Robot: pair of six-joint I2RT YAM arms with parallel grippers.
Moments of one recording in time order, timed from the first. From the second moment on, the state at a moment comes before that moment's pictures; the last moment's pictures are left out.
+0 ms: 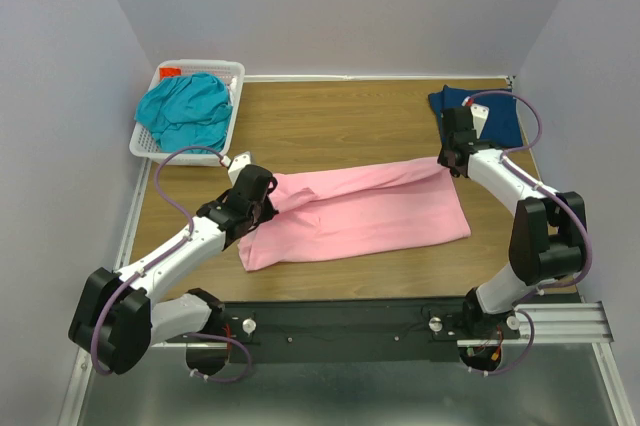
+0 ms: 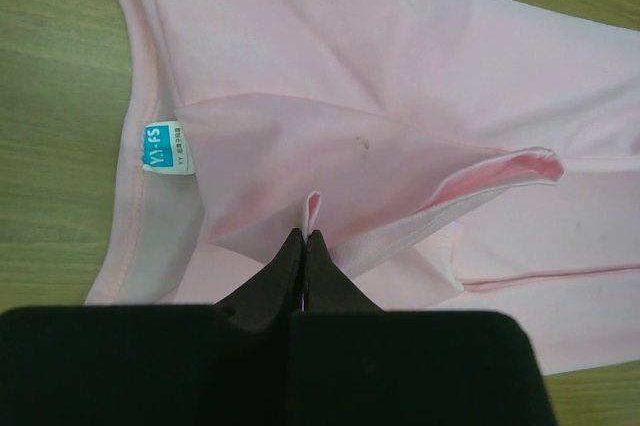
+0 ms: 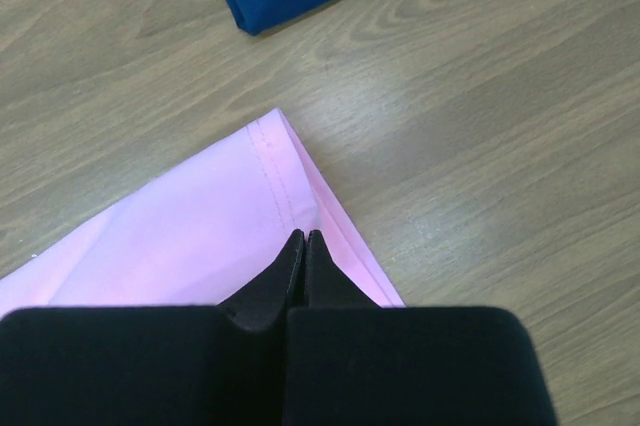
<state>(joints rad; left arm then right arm) -0.53 1.13 0.66 -0.35 -0.27 -0.78 0.17 1.60 1.08 -0.35 0.46 0.41</state>
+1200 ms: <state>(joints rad) -0.61 1.03 0.62 -0.31 -0.14 -0.83 0.17 1.36 0.90 -0.36 0.22 0.45</state>
